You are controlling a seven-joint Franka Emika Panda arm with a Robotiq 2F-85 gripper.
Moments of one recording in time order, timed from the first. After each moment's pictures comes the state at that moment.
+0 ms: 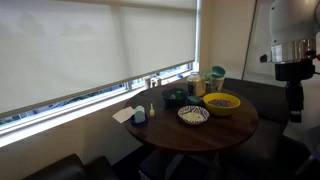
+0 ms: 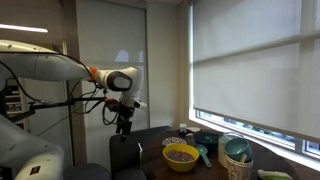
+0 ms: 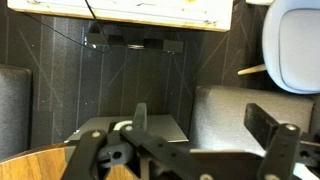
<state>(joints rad) 0.12 -0.67 0.10 -2.46 0.16 1.56 0.10</state>
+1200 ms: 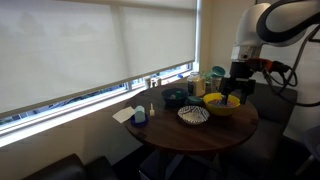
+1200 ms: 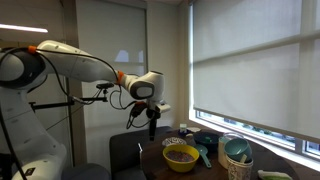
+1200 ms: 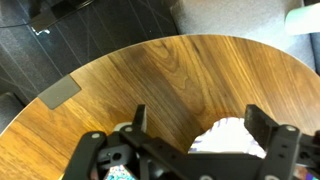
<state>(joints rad) -0.01 -0.36 0.10 -2.31 0.25 1.98 0.50</state>
